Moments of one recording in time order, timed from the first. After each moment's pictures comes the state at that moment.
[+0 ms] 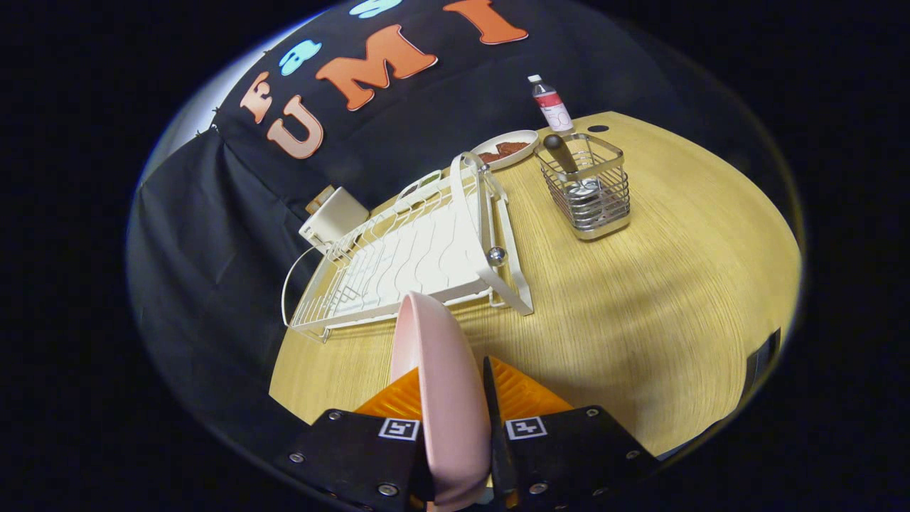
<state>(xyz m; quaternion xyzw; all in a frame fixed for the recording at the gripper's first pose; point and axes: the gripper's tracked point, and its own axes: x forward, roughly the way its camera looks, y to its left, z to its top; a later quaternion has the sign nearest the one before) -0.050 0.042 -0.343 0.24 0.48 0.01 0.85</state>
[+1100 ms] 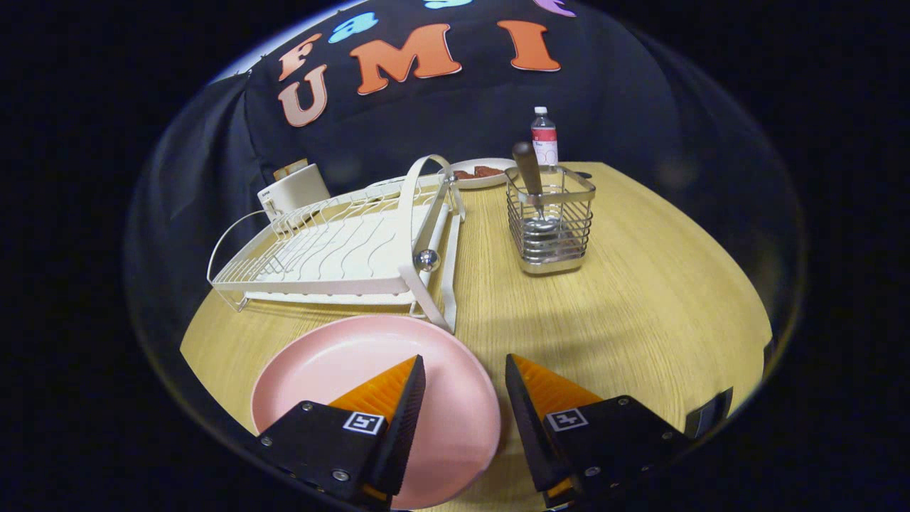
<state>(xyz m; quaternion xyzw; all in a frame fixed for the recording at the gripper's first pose) -0.035 -0.021 -0.371 0.04 0.44 -0.04 0.90</state>
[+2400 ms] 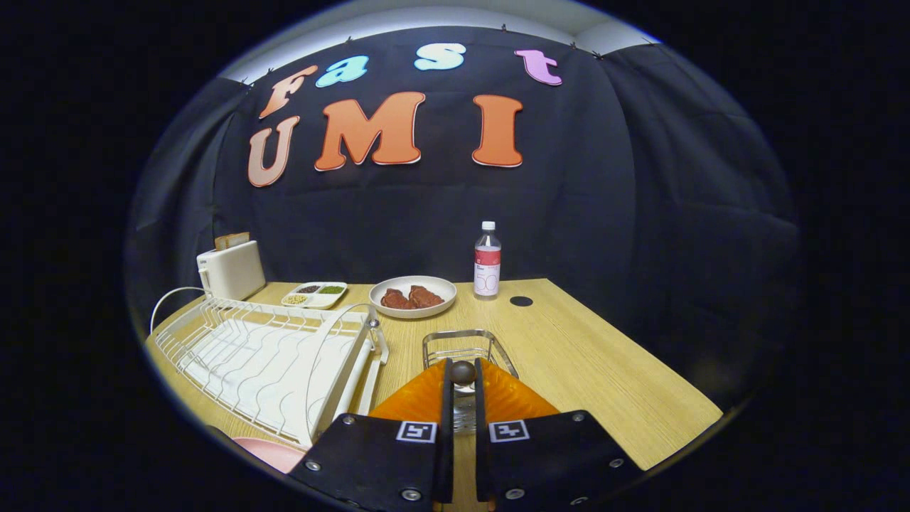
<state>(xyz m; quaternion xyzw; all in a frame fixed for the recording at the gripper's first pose) 0.096 -0.110 -0.305 -0.03 0.24 -0.15 0.96</state>
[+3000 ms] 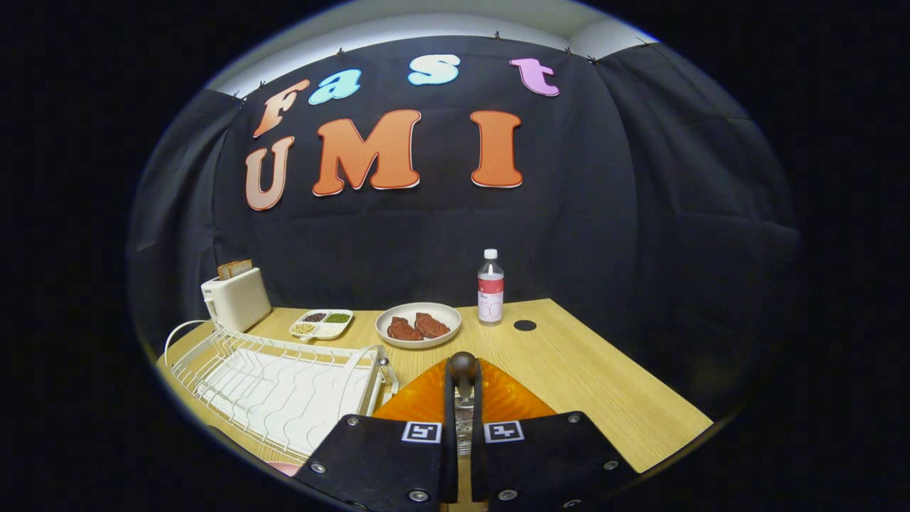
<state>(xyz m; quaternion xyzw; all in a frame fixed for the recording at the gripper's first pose) 0.121 -0.103 -0.252 -0.02 0.21 -0.14 0.97</state>
